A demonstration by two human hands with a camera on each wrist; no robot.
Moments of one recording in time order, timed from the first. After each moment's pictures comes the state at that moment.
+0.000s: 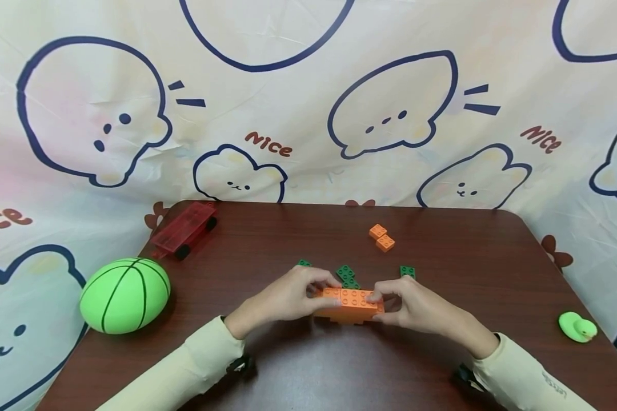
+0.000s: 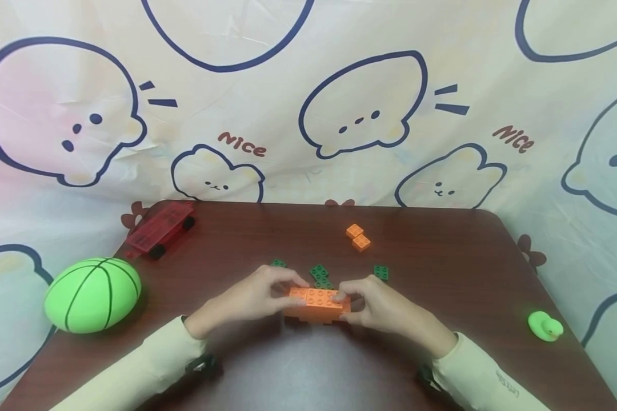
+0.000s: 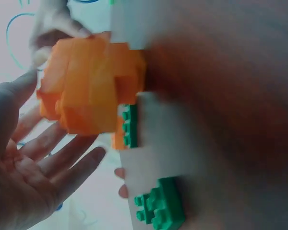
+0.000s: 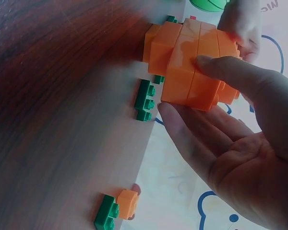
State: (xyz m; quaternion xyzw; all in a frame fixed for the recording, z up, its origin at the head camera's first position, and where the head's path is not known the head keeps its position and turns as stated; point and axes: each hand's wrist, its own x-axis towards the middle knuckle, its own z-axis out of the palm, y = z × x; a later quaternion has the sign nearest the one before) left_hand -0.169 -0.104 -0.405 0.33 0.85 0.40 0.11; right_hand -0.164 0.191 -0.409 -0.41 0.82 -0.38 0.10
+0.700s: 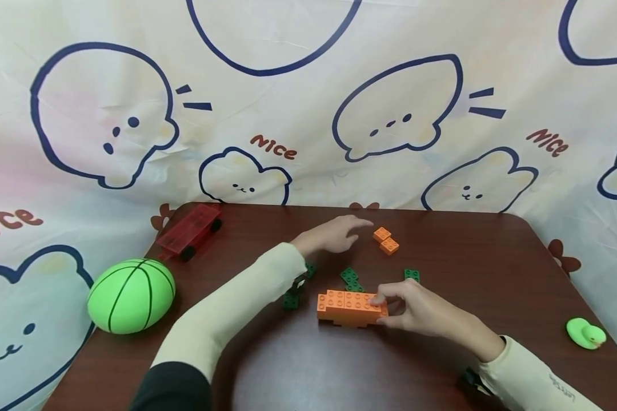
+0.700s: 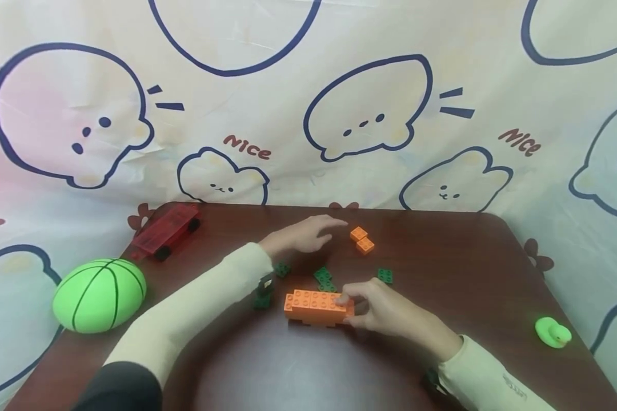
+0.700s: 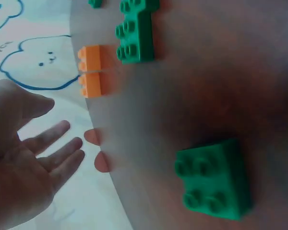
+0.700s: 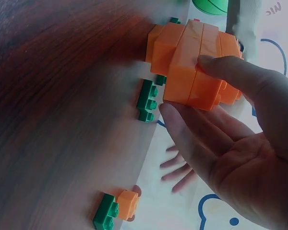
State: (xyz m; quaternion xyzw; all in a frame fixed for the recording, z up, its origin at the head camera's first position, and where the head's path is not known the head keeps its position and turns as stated) left_hand -0.310 -0.038 -0.399 0.35 0.90 0.21 0.13; right_hand -0.166 0.191 -0.411 -0.43 0.81 -0.38 0.09
